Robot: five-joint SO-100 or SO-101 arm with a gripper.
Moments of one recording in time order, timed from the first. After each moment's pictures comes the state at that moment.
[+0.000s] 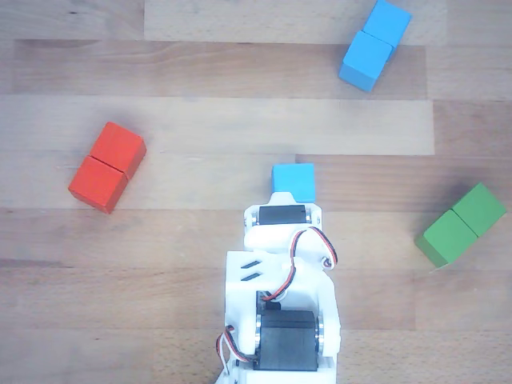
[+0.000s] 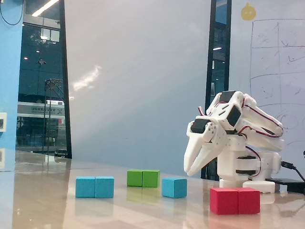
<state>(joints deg) -1.9 195.8 175.4 73.8 -6.7</state>
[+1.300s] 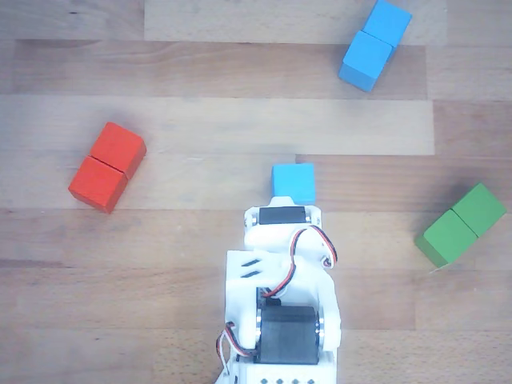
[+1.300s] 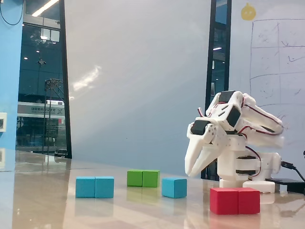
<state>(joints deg) -1.9 190.8 174.6 73.0 -6.7</state>
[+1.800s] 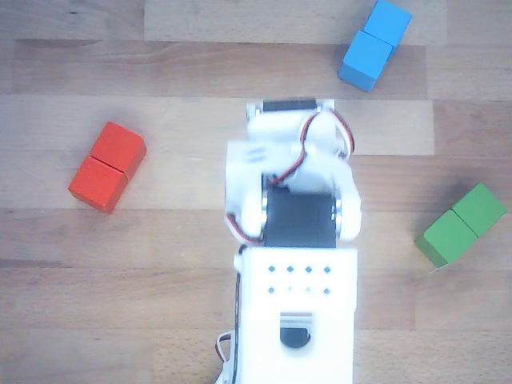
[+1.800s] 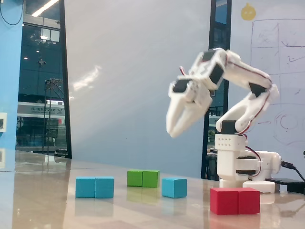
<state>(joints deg) -1.9 139.8 128.4 68.6 -7.0</state>
